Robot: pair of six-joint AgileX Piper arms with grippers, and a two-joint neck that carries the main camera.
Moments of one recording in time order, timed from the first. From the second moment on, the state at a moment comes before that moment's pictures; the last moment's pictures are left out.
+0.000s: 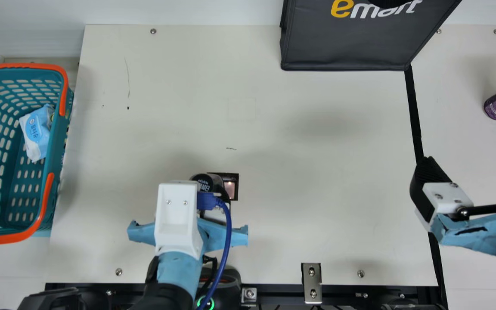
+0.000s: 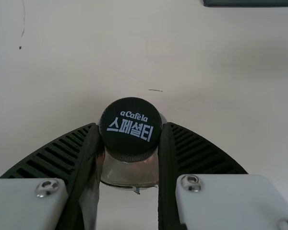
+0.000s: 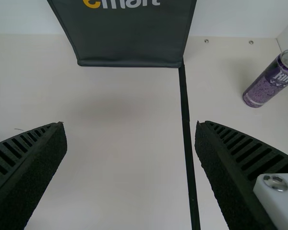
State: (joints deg) left arm -85.3 78.5 -52.6 49.2 68.5 -101.7; right arm 0.7 42.7 -69.8 -0.8 69.5 0.0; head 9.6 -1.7
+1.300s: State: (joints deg) left arm -82.6 76.1 -49.0 54.6 62.3 -101.0; right arm 0.7 42.7 -69.8 -0.8 69.5 0.0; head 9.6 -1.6
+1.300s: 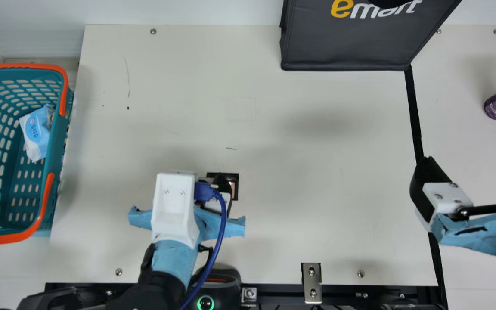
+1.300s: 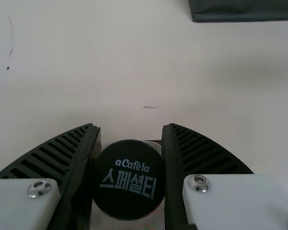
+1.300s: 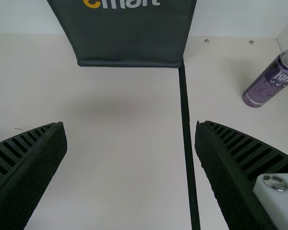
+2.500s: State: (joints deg) left arm -62.9 62.0 -47.3 20.3 36.9 -32.9; right arm 0.7 42.7 -69.8 -0.8 69.5 0.0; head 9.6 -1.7
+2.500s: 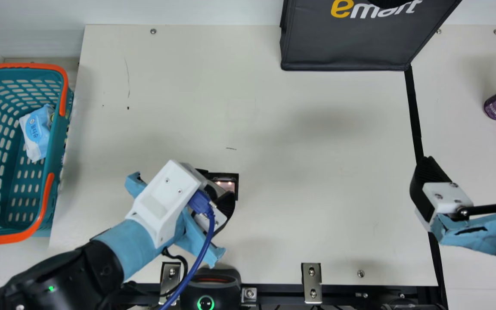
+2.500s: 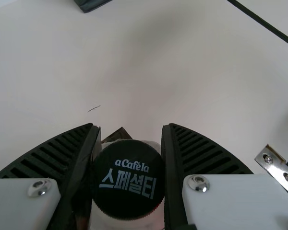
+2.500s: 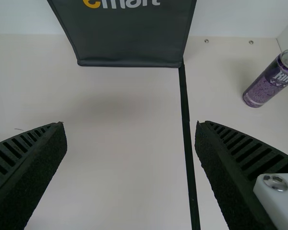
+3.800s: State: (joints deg) left arm -26.3 67.2 -54.9 -44.0 56.5 63.4; right arm 0.7 42.7 -69.8 -0.8 69.5 0.0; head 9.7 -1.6
